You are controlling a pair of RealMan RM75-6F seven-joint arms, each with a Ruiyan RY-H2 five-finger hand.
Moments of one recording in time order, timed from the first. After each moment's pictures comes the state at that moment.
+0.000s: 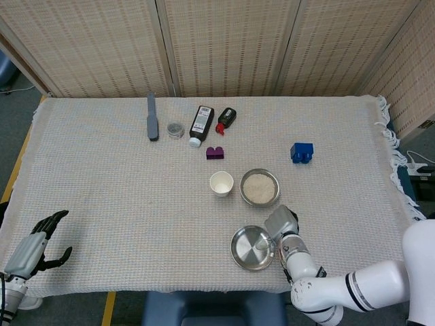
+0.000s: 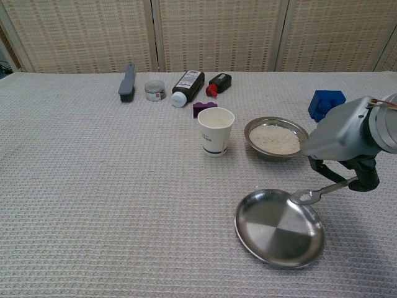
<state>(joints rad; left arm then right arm) -0.19 -1.01 0.02 -1.74 1.43 1.20 -0.31 1.19 -1.31 0.07 -2.15 0.13 1.24 -1.65</state>
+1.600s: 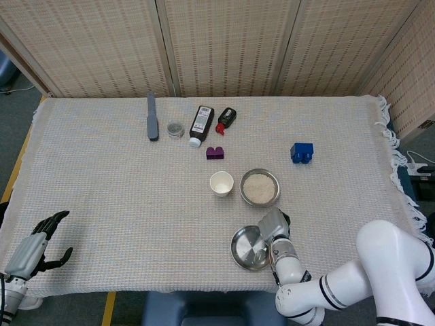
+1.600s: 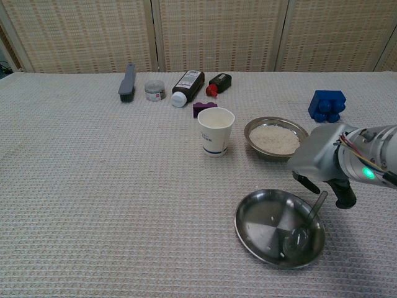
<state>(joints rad) -0.19 -1.00 0.02 -1.74 1.44 1.21 -0.32 1.25 -1.51 -0.04 -2.01 0.07 1.34 -1.51</state>
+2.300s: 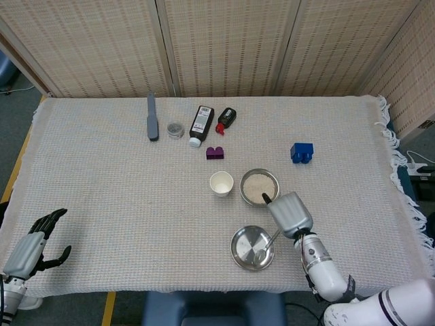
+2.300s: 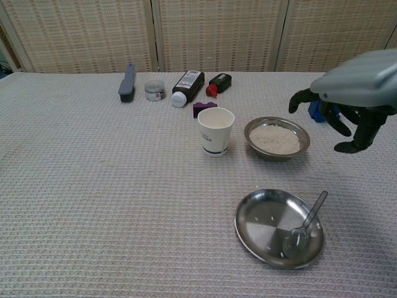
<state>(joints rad) -0.17 -1.02 0.01 -1.73 1.45 1.26 -0.29 1.01 -1.21 -0.11 -2.24 -0.56 1.40 -1.07</state>
